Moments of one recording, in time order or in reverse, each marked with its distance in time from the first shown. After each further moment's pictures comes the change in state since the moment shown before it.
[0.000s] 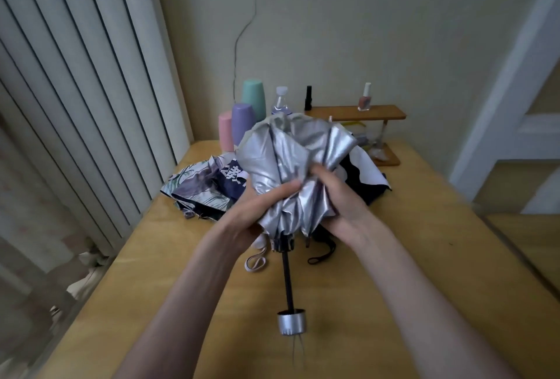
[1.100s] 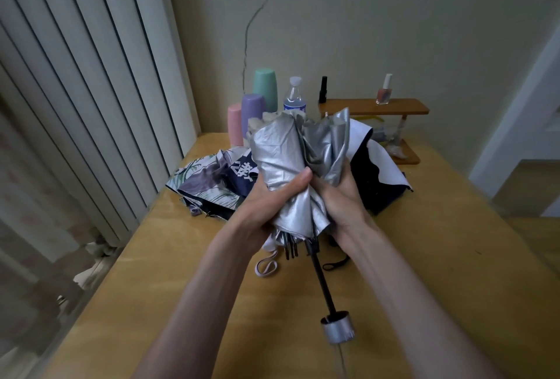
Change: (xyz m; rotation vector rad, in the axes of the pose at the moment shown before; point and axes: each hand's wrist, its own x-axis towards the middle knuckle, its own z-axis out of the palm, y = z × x) left_hand 0.011 -0.002 -0.007 -0.031 0.058 0.041; right_hand 0.033 0.035 0.003 -0.149 0.173 -0.226
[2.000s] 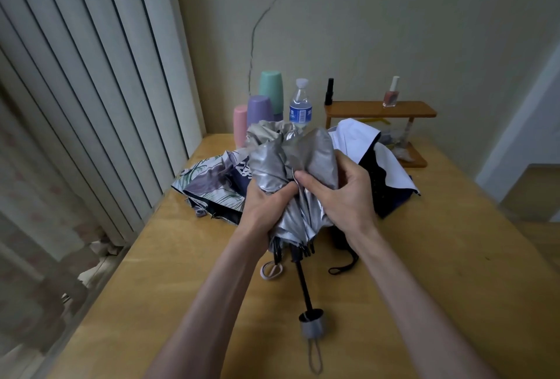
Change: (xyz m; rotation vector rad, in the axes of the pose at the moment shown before) left_hand 0.009 -0.013 -0.009 0.076 0.248 0.137; right_hand 0.000 -0.008 -0.002 -0.345 -0.029 -0.379
